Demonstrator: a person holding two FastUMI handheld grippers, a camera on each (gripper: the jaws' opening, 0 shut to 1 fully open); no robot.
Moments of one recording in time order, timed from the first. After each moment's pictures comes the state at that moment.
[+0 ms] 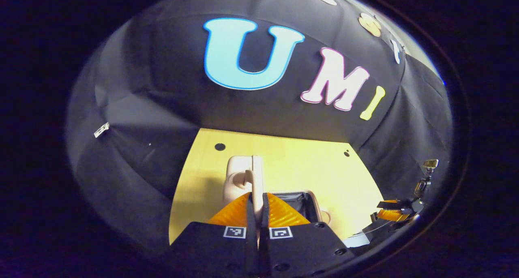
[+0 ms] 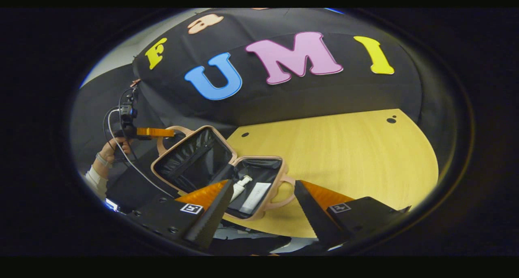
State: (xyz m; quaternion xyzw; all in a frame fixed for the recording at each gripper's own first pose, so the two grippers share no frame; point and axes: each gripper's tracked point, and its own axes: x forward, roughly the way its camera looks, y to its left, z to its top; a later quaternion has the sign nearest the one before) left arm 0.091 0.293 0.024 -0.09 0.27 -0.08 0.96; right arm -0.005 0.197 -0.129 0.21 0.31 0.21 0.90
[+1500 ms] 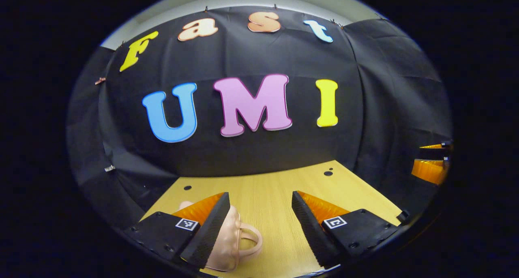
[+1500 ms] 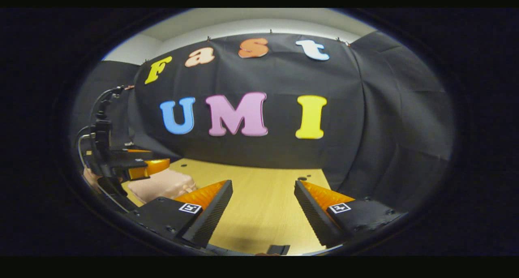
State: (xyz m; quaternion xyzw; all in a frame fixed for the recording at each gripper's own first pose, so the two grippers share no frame) left arm 0.017 -0.026 0.062 0.06 0.02 0.02 1.00; right arm -0.007 -0.094 -0.021 0.07 0.08 0.07 0.99
